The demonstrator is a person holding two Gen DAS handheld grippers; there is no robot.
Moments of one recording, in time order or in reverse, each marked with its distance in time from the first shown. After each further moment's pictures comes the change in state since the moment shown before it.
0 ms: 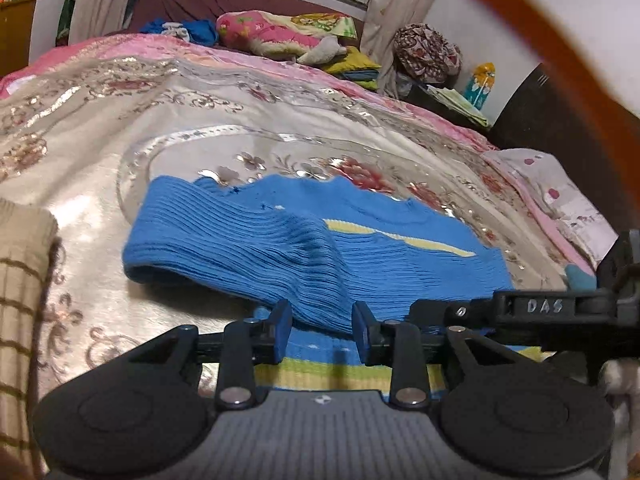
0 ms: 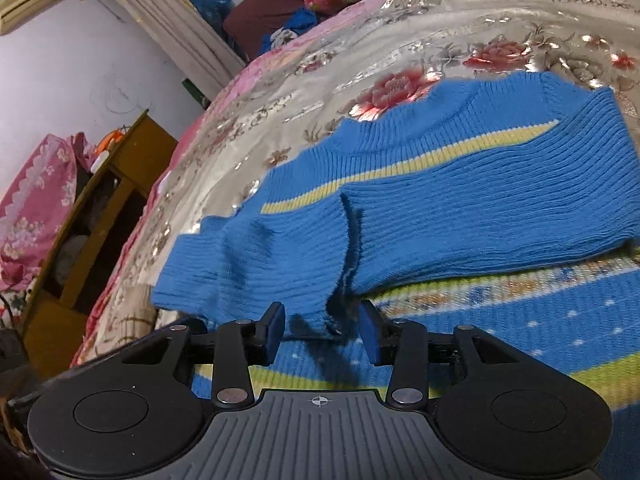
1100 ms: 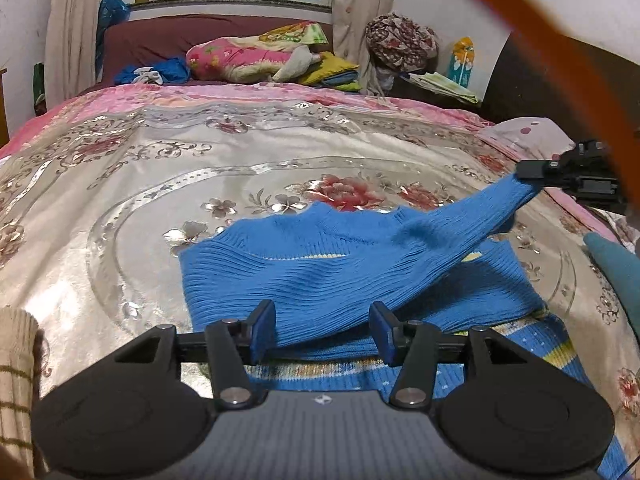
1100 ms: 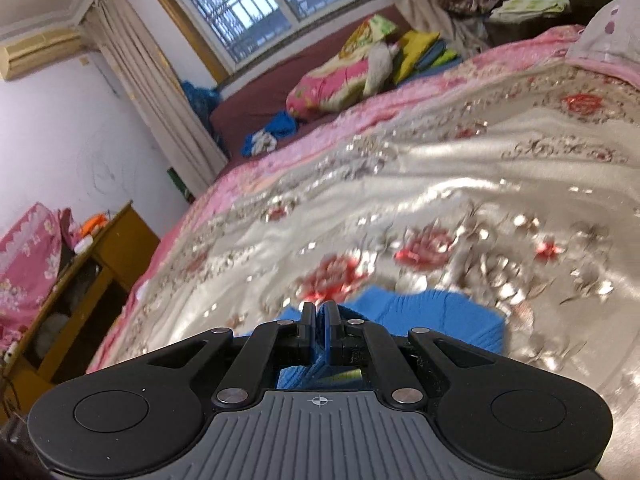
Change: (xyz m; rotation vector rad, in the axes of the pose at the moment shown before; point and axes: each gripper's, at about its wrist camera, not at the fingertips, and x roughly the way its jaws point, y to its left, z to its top) left arm 0.027 -0.042 0.024 0.187 -0.027 0.056; right arm -0.096 -0.036 0.101 -0.041 -0.304 -0.075
